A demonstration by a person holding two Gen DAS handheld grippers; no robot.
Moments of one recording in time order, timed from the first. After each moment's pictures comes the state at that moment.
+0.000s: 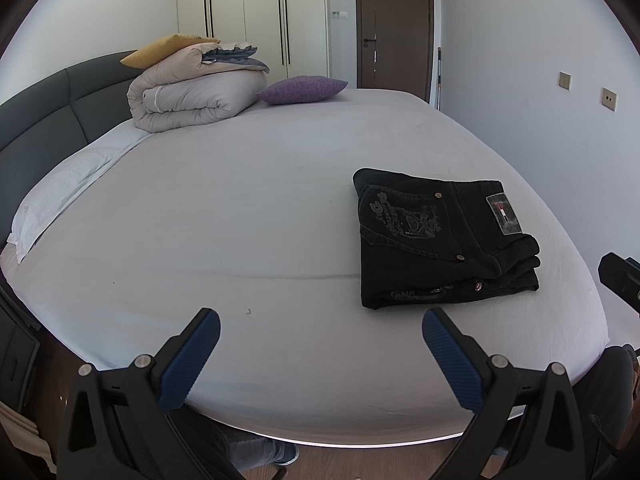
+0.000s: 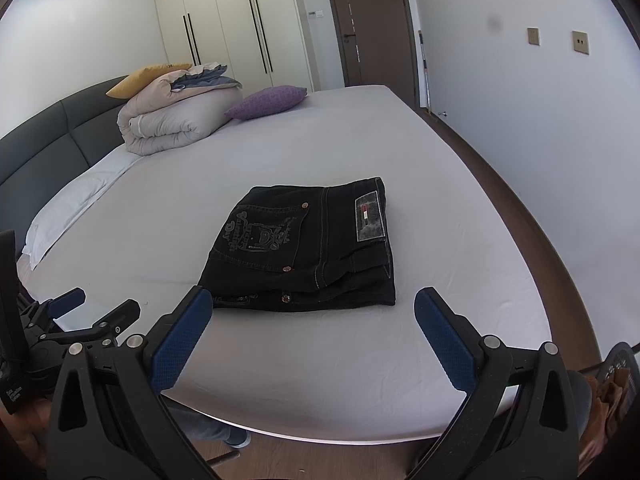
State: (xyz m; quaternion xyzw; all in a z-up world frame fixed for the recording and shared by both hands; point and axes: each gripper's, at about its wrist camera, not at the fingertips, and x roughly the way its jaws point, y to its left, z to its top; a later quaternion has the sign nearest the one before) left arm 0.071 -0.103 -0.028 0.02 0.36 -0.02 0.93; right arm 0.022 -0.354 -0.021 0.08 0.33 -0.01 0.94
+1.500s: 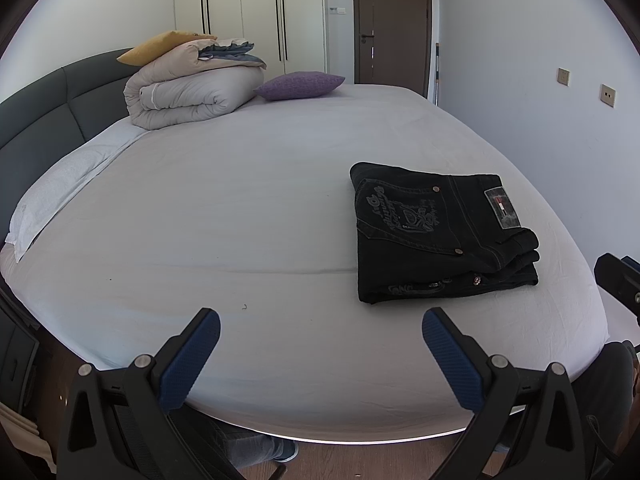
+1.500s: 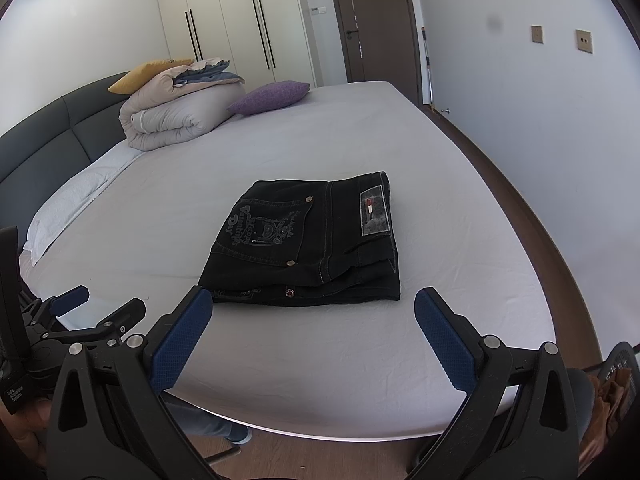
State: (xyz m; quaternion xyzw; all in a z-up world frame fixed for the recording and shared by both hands) left arm 0.069 -0.104 -0.031 0.02 0.36 -0.02 0.93; right arm 0.021 -0.347 -0.030 0.08 0.34 -0.01 0.94
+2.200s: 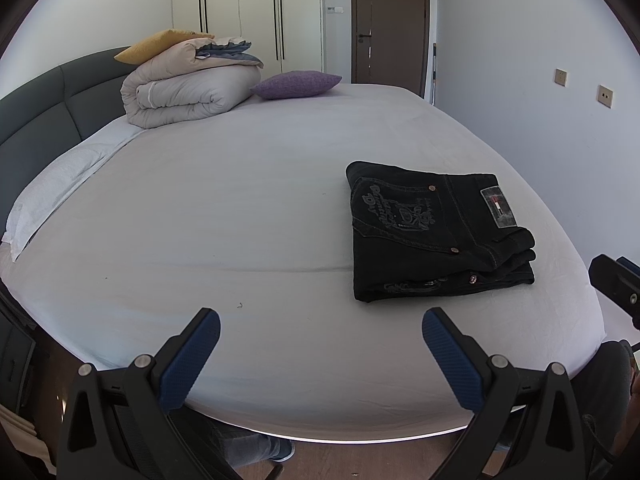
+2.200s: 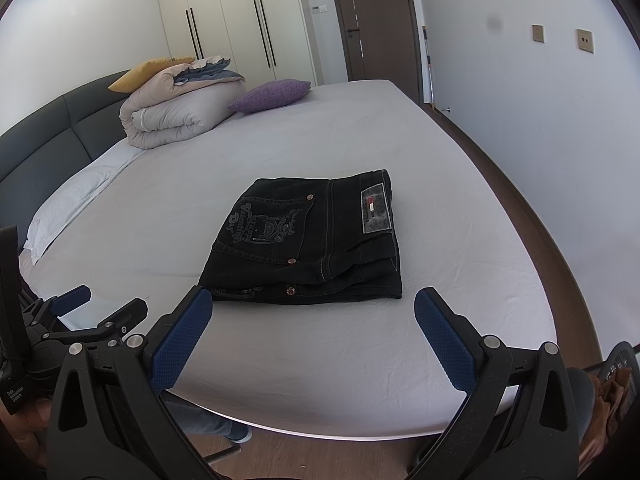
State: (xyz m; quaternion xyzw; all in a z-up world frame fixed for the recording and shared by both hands) left arm 0.065 -0.106 -0.033 0.02 0.36 -0.03 0.93; right arm 0.022 -0.349 -0.031 0.08 0.34 -0.01 0.94
